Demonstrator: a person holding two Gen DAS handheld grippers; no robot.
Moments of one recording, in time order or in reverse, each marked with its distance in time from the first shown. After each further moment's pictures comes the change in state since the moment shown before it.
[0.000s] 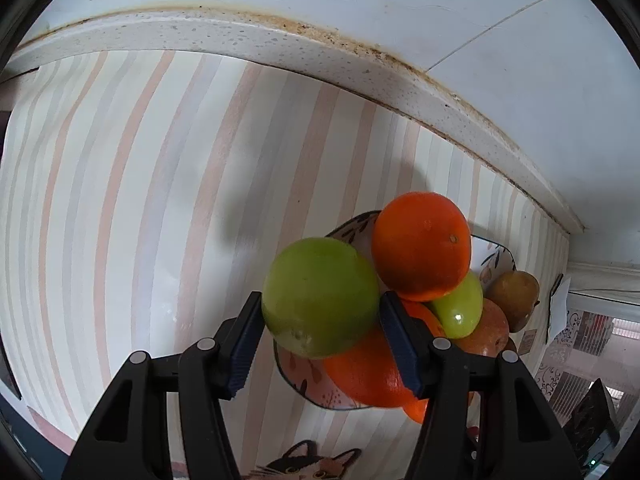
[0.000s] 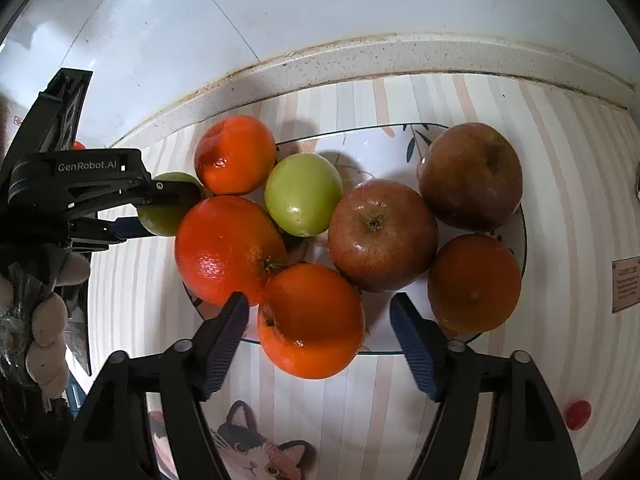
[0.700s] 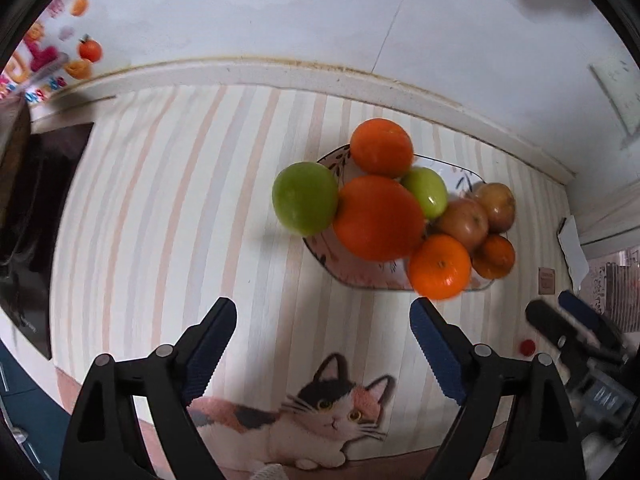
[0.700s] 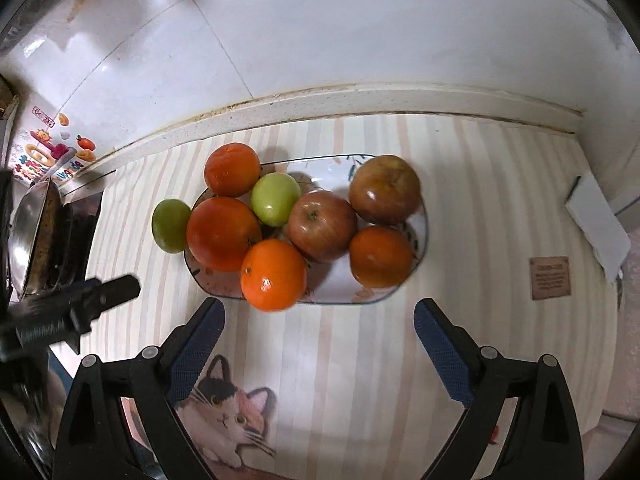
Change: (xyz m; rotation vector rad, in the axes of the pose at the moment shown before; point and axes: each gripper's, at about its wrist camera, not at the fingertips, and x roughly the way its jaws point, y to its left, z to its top) left arm -0.074 -0.024 -0.146 0.133 -0.265 0.154; right arm -0.101 -0.015 -0.031 -0.062 -0.093 -0.103
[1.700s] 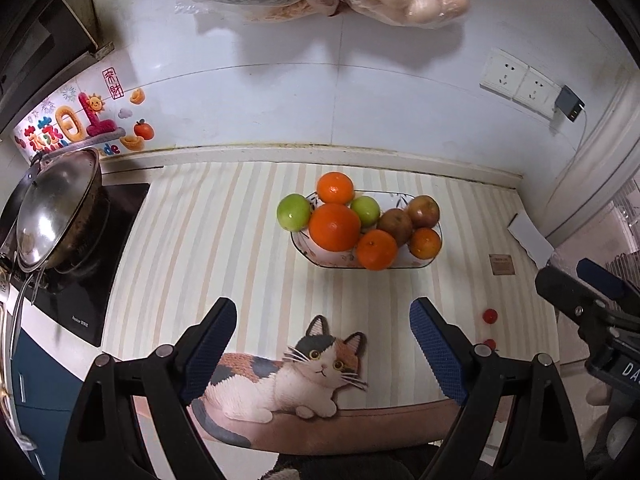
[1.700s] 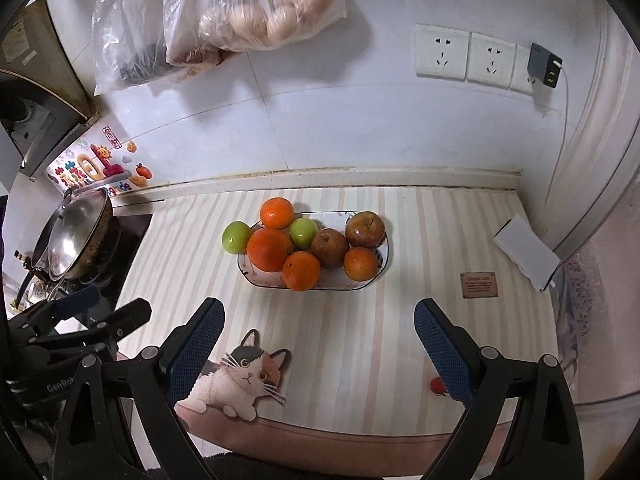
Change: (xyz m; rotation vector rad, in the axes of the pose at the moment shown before) left arm -0.149 -0.049 -0.092 0.112 -0.262 0.041; right arm -0.188 0.021 -0.077 -0.059 -0.245 -0.005
